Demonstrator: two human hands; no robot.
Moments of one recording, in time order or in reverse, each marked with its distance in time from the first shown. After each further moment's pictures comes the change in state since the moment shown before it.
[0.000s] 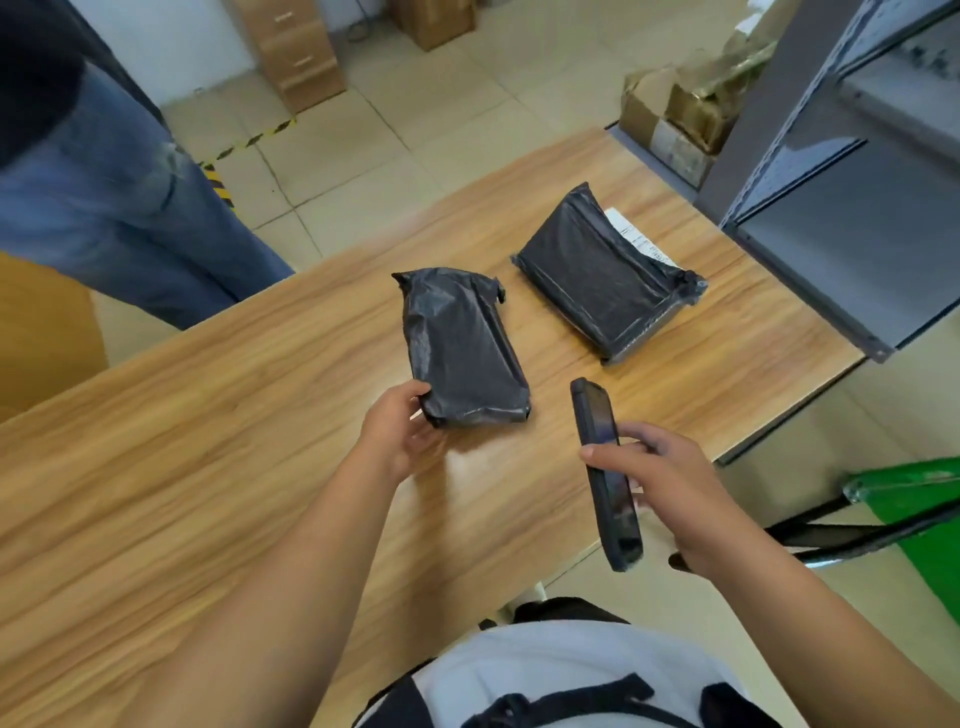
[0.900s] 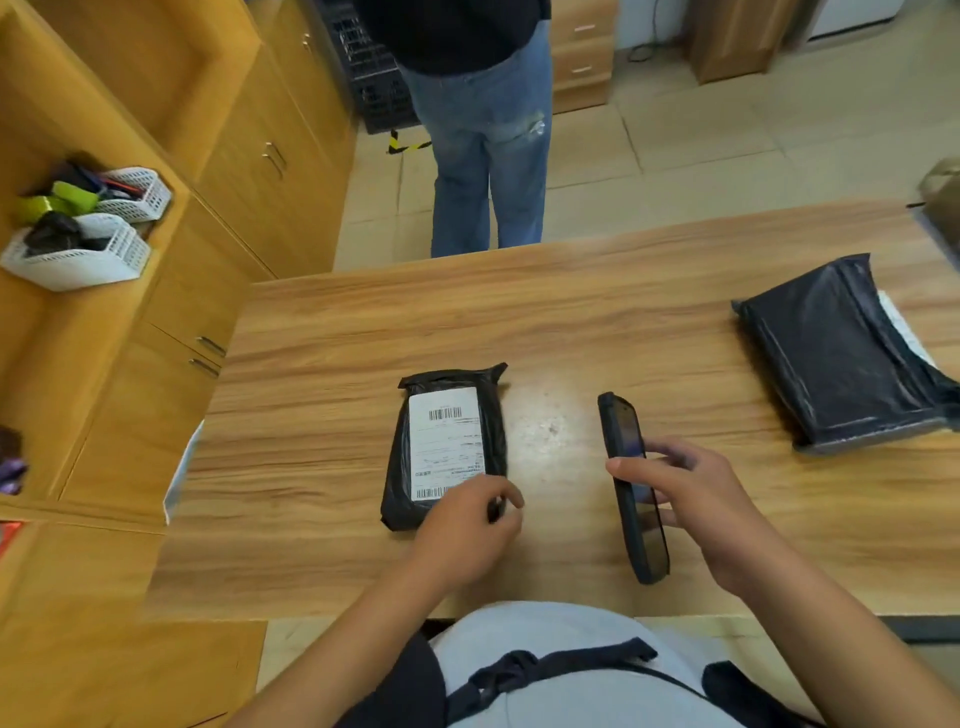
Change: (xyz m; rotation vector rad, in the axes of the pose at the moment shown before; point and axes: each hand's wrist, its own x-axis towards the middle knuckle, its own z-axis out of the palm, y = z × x) left_hand -0.125 -0.087 -0.113 0.987 0.131 0.496; right_hand 0.020 -0.015 0.091 -0.269 -0.366 -0.104
